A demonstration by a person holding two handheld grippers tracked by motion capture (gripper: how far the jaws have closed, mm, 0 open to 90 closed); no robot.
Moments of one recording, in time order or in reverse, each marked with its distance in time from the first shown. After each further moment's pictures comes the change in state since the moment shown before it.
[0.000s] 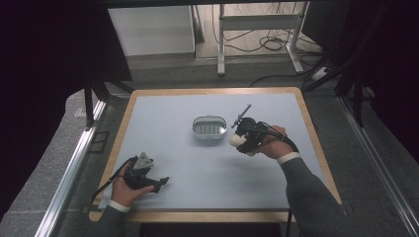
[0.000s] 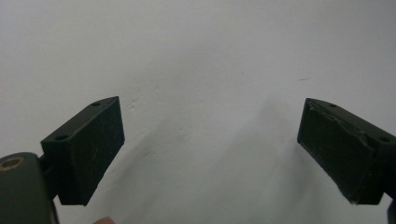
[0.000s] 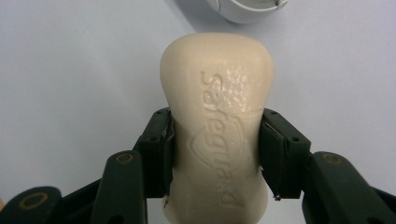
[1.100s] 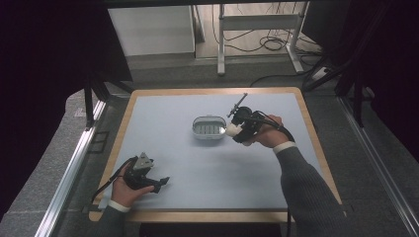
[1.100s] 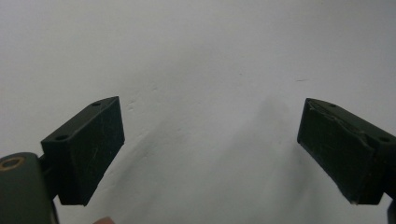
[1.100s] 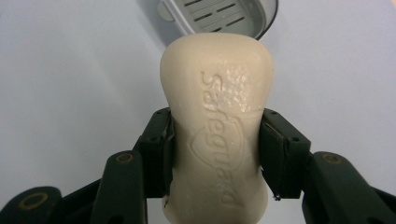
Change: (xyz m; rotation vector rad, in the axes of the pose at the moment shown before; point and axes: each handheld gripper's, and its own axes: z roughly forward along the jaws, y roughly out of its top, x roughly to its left) left arm 0.000 0.000 0.000 -0.003 -0.004 -0.002; right arm -0.015 0.026 -0.009 -0.024 -0.018 -0.009
